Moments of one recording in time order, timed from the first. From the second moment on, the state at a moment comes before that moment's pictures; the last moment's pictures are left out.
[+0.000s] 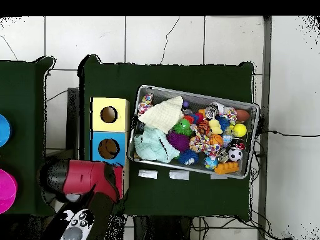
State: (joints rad) arm 0.49 -0.53 -0.39 1.69 0.32 0.94 1.84
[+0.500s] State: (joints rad) arm 0.47 -0.50 -0.39 1.69 0.32 0.87 1.84
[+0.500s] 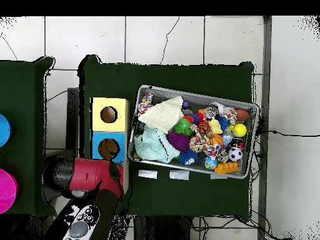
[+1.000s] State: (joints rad) arm 0.51 -0.46 -0.40 1.73 0.29 0.67 1.84
